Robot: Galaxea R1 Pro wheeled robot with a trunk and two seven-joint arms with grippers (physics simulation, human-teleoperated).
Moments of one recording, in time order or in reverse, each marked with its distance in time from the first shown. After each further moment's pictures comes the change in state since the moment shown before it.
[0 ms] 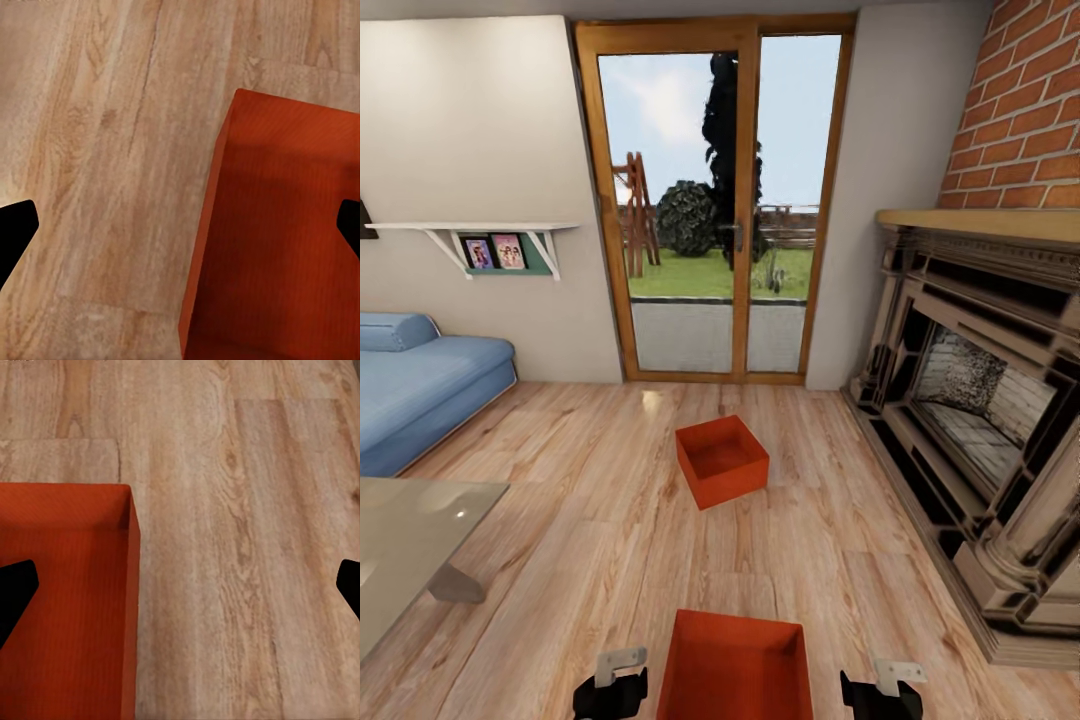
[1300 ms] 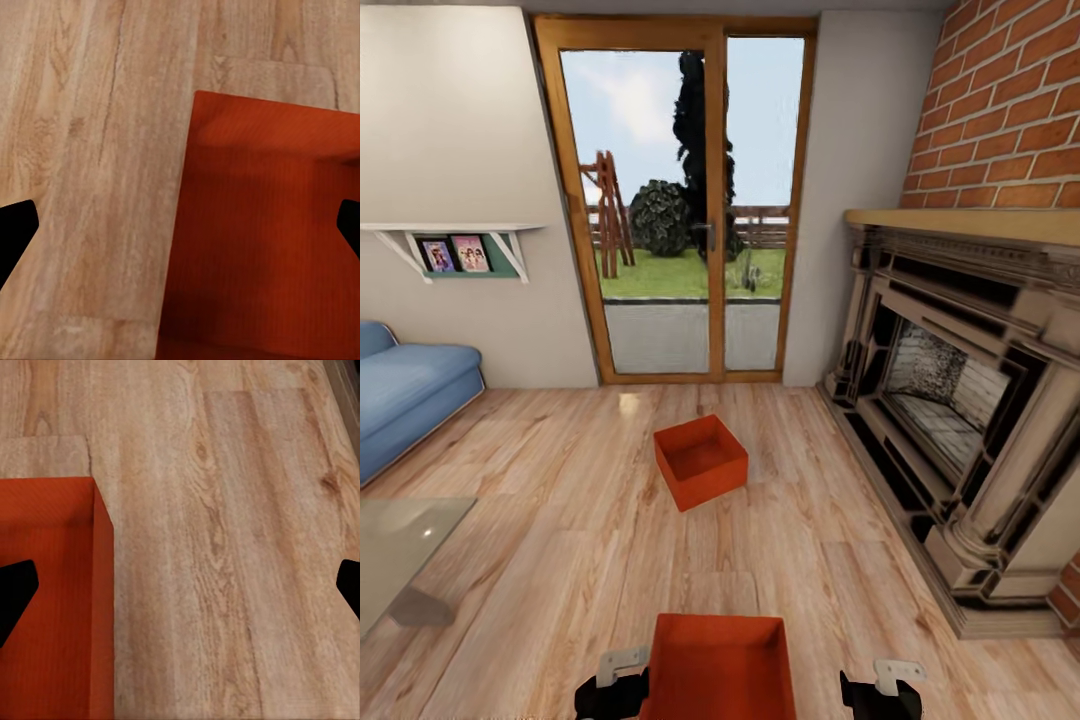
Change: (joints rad) left arm 0.000 -0.004 0.001 0.000 -0.001 0.000 0.000; right arm 0.000 -0.001 0.013 -0.001 0.010 0.000 -0.008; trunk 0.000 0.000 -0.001
